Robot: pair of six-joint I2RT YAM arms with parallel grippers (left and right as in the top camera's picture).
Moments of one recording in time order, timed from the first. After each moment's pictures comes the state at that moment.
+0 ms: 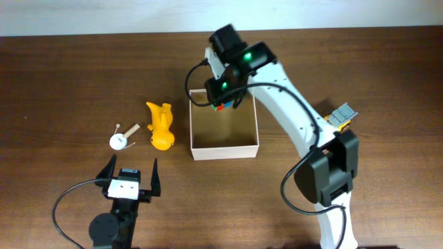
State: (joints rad) left arm 0.04 0.01 0.01 -0.07 0.12 0.14; right arm 0.53 2.20 2.14 -1.16 -0.14 0.14
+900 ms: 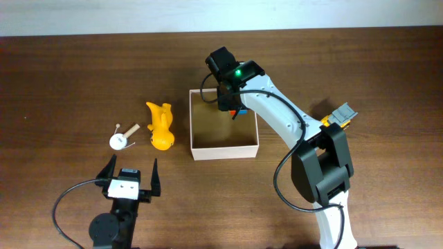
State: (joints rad) left arm 0.04 0.01 0.01 -0.07 0.12 0.14; right arm 0.54 2.22 1.94 -1.02 0.20 0.48
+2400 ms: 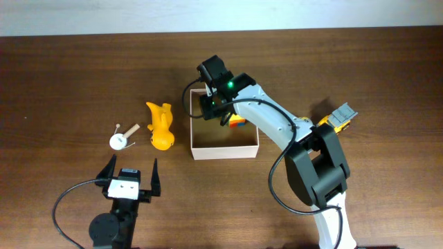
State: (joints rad) left arm 0.04 0.01 0.01 -0.07 0.12 0.14; right arm 0.59 2.22 1.82 -0.76 -0.07 0.29
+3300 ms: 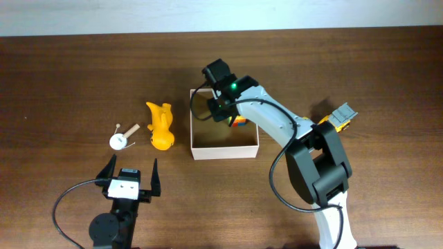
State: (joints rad) left arm 0.04 0.01 0.01 -0.07 0.12 0.14; right arm 0.56 2.22 1.78 -0.76 0.07 0.15
